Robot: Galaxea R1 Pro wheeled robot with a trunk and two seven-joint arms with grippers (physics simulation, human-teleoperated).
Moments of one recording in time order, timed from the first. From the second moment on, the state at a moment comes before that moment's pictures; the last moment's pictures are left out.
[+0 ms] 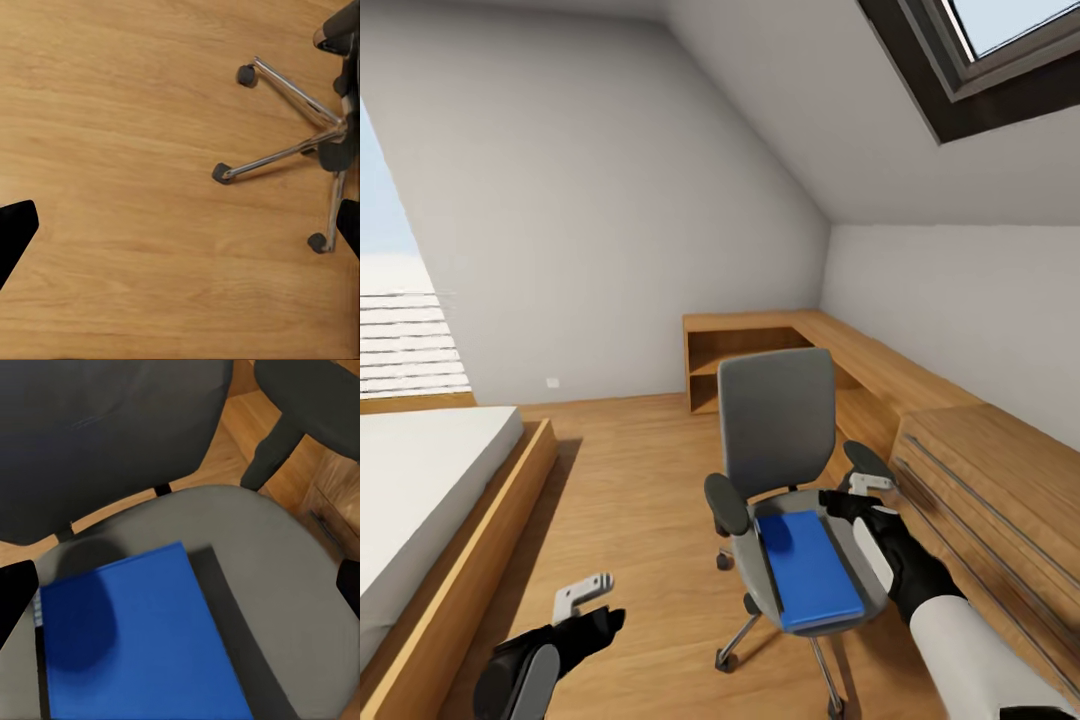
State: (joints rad) left arm -0.07 -0.10 0.05 -1.55 0.39 0.87 0.33; right arm -0.70 -0.05 0.04 -0.71 -0.22 0.33 -0.14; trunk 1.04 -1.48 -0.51
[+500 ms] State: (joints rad) left arm -0.09 -0.09 0.07 -1.61 0.46 0.85 0.32; right arm -0.77 -0.07 0.03 -0.45 -0.22 0.06 -0.04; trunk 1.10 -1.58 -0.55
